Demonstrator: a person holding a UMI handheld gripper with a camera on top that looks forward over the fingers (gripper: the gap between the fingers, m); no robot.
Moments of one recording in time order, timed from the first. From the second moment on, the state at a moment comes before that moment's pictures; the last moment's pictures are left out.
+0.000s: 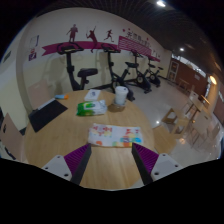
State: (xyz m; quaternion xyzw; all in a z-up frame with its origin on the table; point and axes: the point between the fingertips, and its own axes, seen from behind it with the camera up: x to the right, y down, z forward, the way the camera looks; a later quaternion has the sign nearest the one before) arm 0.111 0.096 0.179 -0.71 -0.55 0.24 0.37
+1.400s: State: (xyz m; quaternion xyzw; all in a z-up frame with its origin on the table) arm -0.049 0.087 0.100 -0.74 -0.51 0.36 0.24
